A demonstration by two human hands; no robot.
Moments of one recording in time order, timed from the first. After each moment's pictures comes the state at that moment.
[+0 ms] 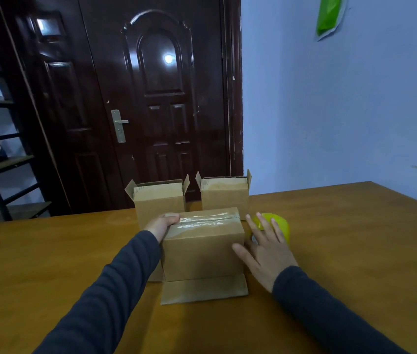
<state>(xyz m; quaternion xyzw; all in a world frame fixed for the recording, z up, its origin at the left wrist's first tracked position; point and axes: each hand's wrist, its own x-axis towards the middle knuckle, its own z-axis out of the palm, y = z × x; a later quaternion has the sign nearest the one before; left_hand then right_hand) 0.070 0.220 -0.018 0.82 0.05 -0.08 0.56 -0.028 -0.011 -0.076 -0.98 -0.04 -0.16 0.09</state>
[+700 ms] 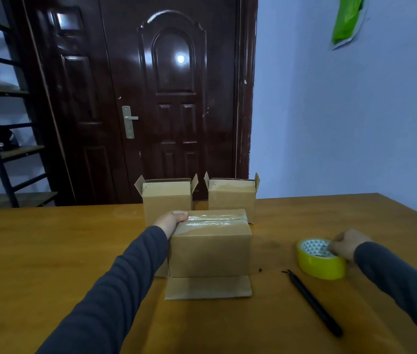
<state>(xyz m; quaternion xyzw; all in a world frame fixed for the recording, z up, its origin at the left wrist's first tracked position) 0.069 0.219 -0.015 0.80 0.06 -0.09 0.59 -0.021 -0.156 -0.041 -0.93 0.30 0.03 0.21</state>
